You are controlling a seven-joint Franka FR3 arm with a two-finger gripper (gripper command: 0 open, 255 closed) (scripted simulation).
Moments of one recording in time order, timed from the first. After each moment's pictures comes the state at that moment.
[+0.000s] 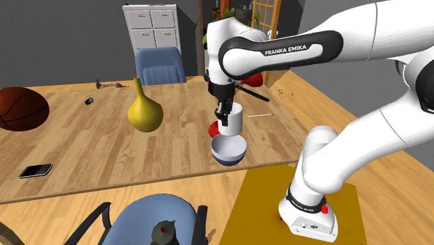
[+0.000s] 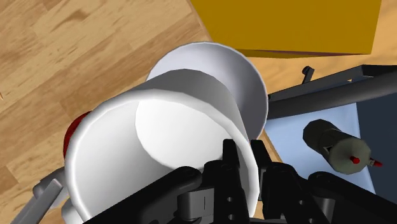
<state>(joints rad) -0.04 -0.64 -0.02 -2.45 -0.03 1.74 -0.08</state>
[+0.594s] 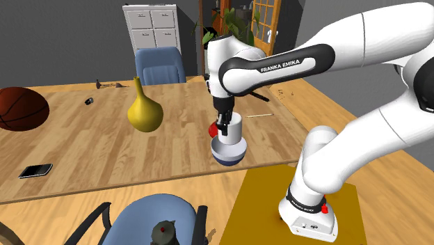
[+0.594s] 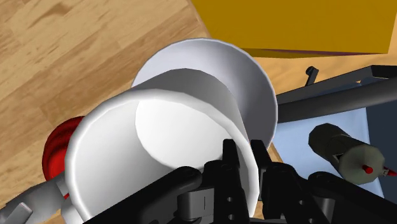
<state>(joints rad) -0.04 -0.63 -0.02 -2.56 -0.03 1.87 -0.08</state>
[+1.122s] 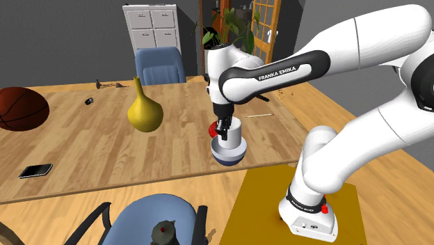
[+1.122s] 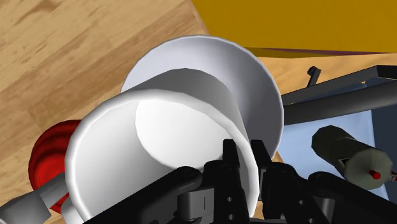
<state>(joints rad) -0.04 -0.62 -0.02 -2.61 -0.03 1.93 -0.08</state>
